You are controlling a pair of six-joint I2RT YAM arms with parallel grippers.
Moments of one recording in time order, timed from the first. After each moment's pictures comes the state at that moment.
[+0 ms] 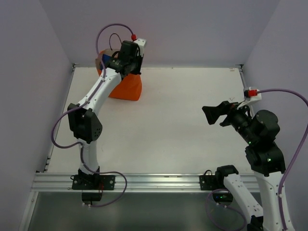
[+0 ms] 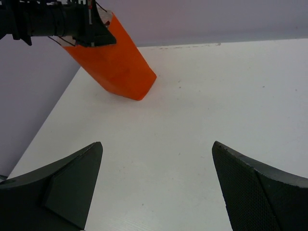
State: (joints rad) left arm -0.40 2.02 2.07 -0.67 -0.07 -0.04; right arm 0.16 0.61 1.08 -0.62 -0.26 0.35
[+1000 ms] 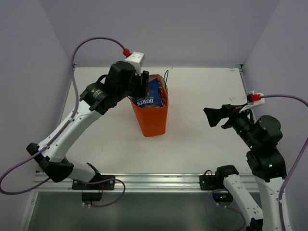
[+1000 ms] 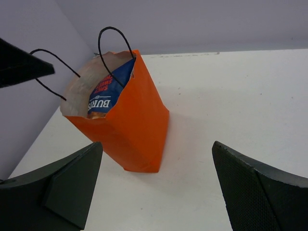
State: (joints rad) left arm -0.72 1.44 1.72 -0.82 -0.18 -0.27; right arm 0.16 0.56 1.06 -0.60 -0.25 0.34
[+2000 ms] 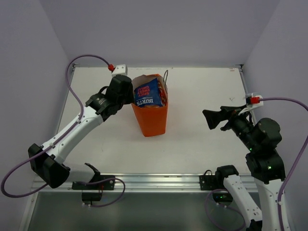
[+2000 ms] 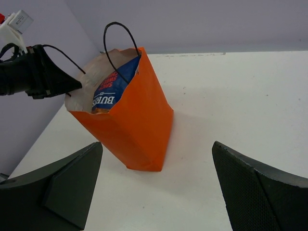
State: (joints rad) left arm -0.63 1.32 1.33 -0.65 -0.44 -0.52; right arm 0.16 0.52 1.03 -0.58 -0.28 0.34
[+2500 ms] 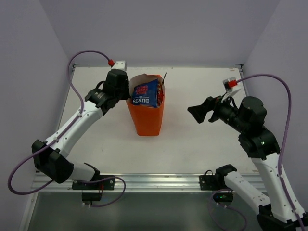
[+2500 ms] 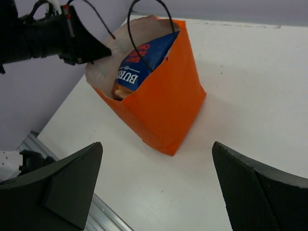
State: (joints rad) left arm -0.53 1.38 1.34 -0.59 -0.33 -0.44; right arm 0.28 0.73 1.11 -0.58 -0.35 0.34
